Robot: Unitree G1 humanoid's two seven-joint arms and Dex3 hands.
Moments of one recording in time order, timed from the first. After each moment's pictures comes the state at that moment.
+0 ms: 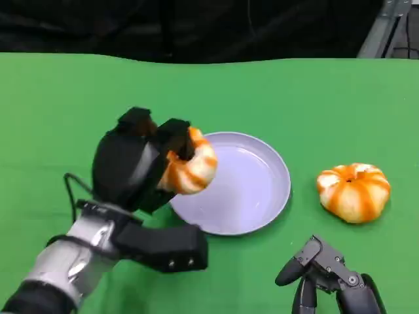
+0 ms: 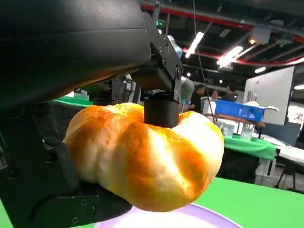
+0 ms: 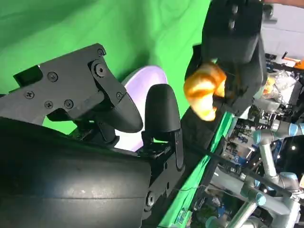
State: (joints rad) left arm -0.52 0.22 -0.45 0.65 0.86 -0.33 0.71; right arm 0.39 0.02 0.25 -0.12 -0.37 -0.47 -0.18
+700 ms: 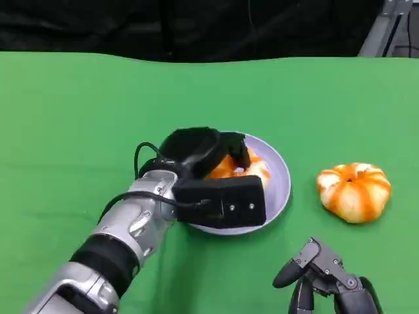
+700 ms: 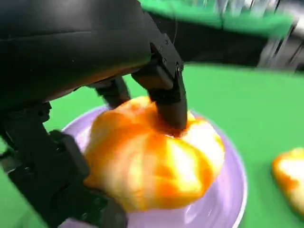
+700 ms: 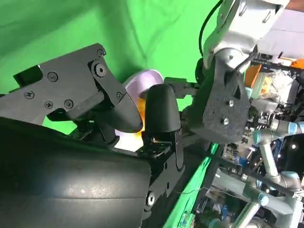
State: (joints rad) left arm -0.73 0.03 -0.52 0.80 0.72 -0.08 0.04; right arm 0.41 0.03 0.27 -0.13 -0.34 -0.47 -0.18
